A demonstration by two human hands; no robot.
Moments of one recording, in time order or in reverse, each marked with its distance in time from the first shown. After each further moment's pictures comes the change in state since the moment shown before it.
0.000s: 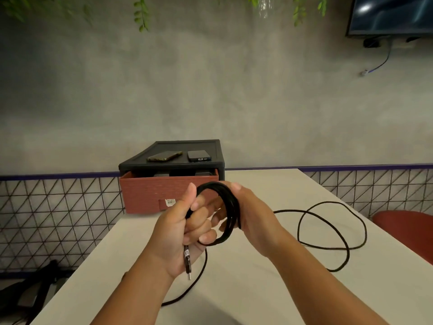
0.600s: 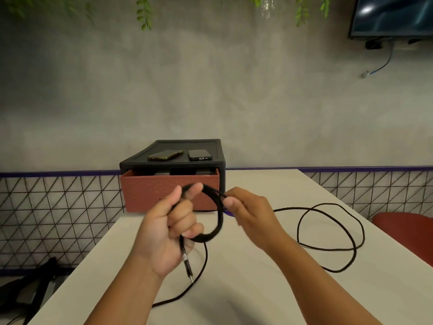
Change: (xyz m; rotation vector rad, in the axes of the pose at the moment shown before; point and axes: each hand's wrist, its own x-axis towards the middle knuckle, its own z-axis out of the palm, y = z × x) left_hand -0.001 0.009 -0.027 -0.141 -0.159 -0.018; right_hand 0.006 0.025 -0.014 -0.668 0.220 -0.220
